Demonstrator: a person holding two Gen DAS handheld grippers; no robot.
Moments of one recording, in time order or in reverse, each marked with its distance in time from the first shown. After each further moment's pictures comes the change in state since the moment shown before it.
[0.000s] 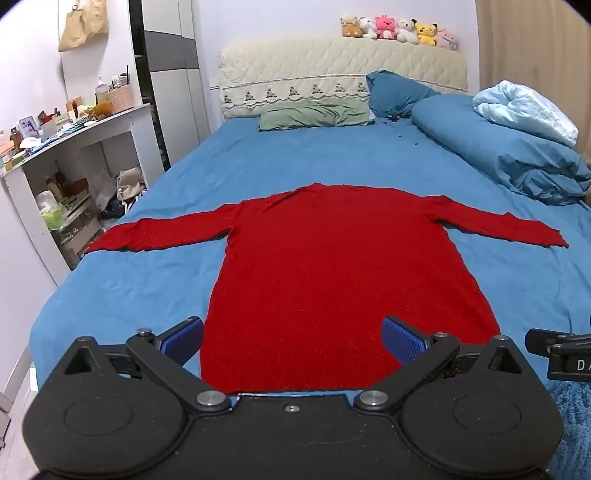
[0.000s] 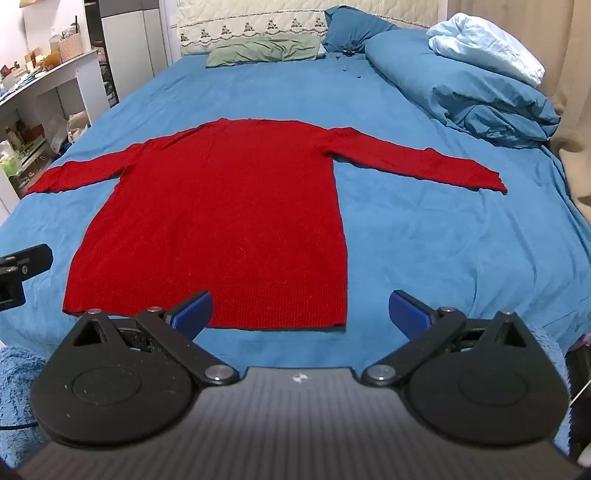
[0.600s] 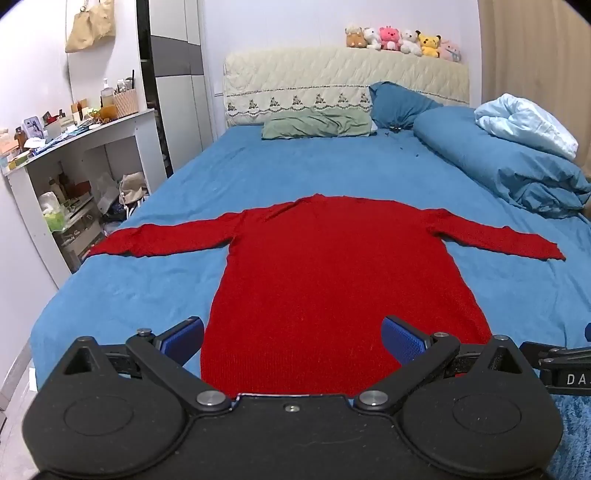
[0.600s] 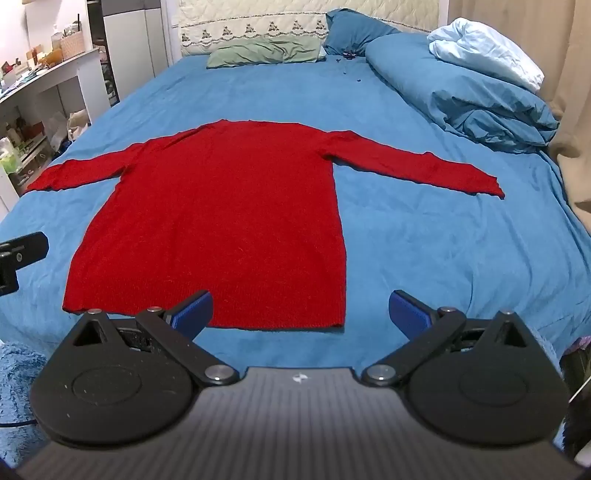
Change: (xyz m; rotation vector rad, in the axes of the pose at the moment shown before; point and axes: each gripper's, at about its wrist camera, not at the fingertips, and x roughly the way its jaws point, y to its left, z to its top) left arm -0.010 0.002 -0.003 -0.014 -0.055 0.004; right arm -0.007 0.000 -0.001 -0.011 -0.007 -0.001
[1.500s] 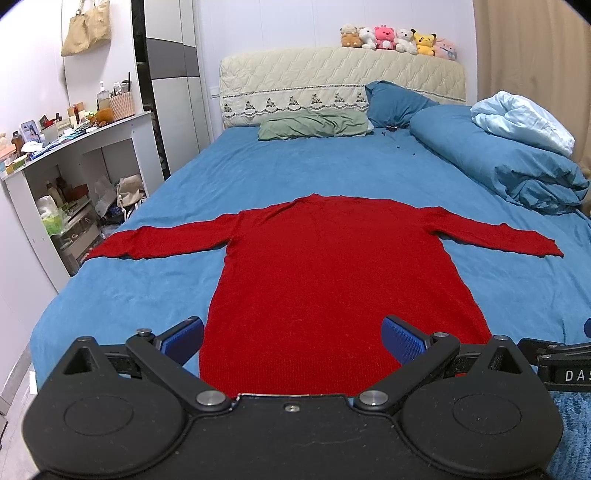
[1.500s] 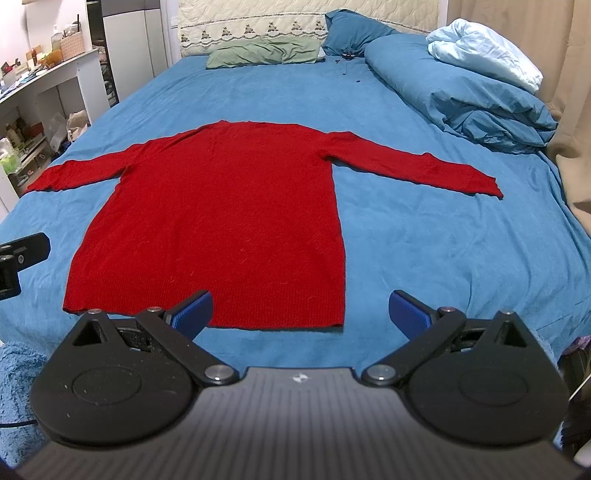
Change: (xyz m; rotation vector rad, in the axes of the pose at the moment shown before) left arm -0.003 -0.001 0.000 0.016 0.002 -0.007; right arm -0.002 0.001 0.001 -0.002 -0.001 -0.005
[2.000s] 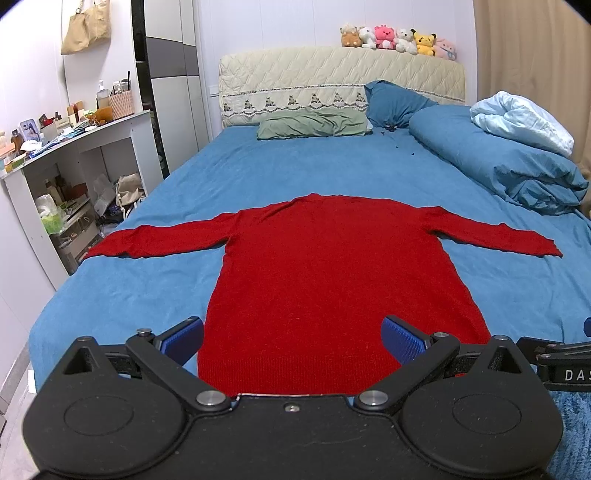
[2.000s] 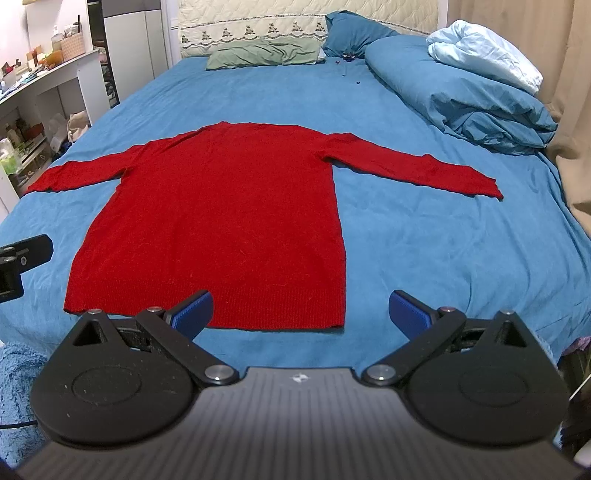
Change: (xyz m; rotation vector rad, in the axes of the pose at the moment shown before) left arm 0.002 0.003 0.002 0.000 0.005 -0.004; right arm -0.002 0.002 0.000 -0.001 -0.005 -0.003
